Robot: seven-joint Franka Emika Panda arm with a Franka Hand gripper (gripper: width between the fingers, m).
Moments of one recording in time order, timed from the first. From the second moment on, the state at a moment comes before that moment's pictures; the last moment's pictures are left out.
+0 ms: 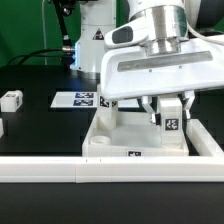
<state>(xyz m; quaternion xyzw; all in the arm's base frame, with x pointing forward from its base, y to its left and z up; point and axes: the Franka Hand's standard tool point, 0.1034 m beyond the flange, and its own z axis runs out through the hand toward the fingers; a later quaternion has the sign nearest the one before) 0.607 0.086 0.063 -0.97 0.03 -0.24 0.05</state>
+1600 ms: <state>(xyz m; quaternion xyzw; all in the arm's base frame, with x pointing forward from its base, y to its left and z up) 0.612 0.098 0.091 -0.98 0.08 -0.13 0.08</state>
